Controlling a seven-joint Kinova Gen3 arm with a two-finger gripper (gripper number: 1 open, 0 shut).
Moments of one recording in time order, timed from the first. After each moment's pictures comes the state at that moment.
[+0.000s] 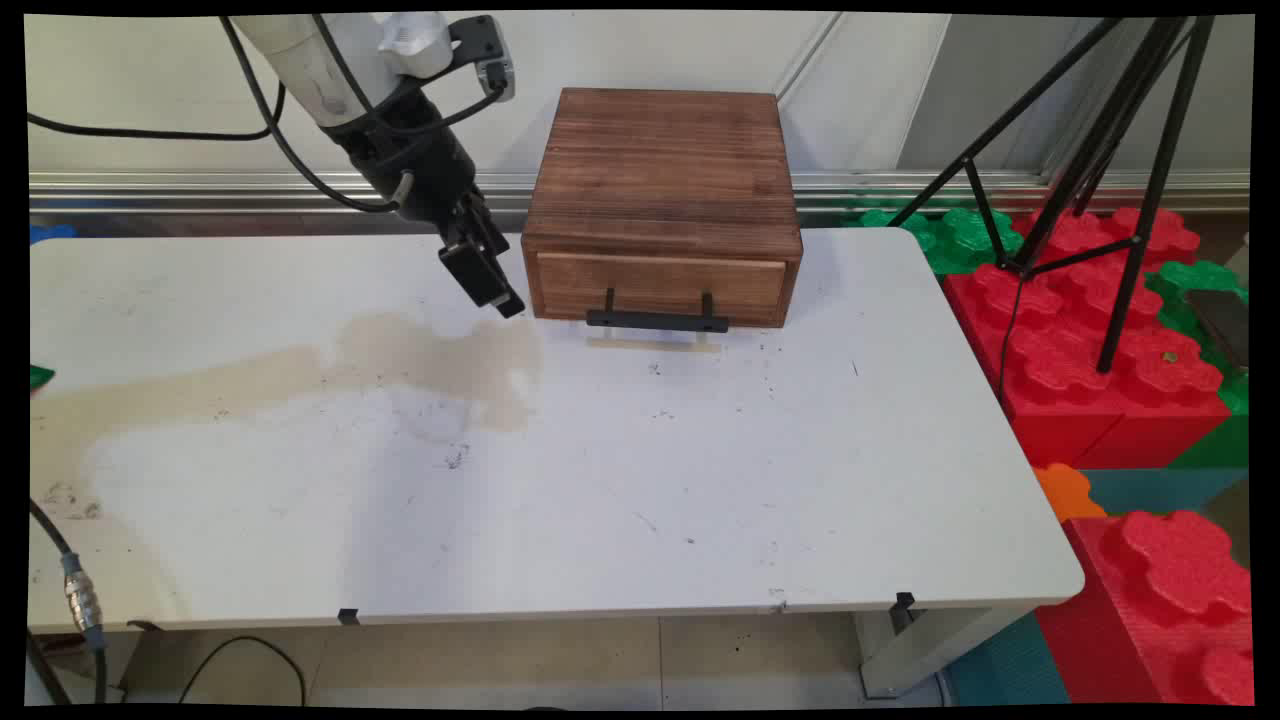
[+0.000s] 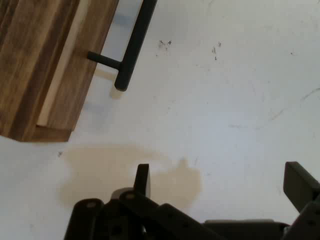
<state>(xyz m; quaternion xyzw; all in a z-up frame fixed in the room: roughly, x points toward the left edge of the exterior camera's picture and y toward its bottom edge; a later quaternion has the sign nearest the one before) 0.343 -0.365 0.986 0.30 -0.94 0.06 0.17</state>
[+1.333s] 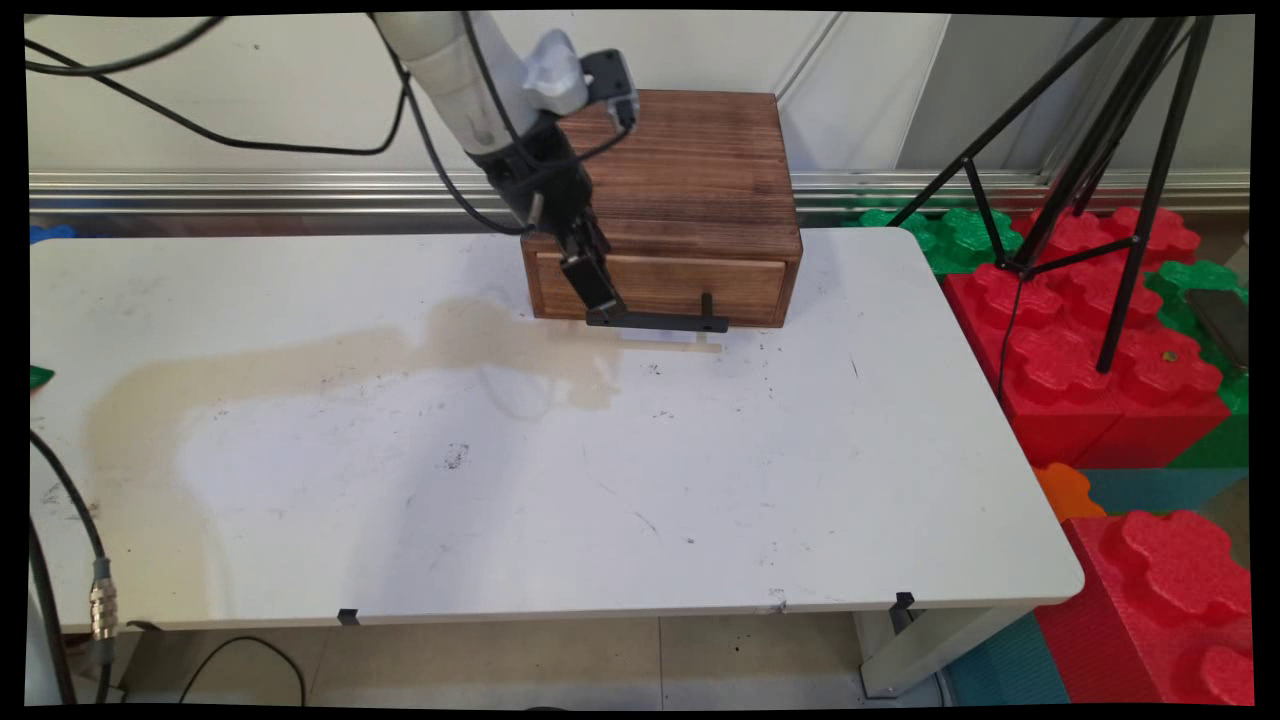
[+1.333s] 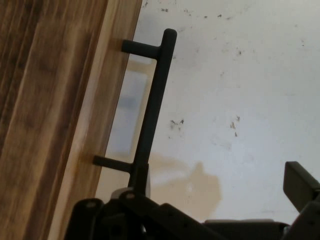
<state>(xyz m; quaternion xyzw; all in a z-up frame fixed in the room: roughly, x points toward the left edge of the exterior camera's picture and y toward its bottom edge) 0.274 -0.429 0.943 0.24 -0.95 0.08 0.19</state>
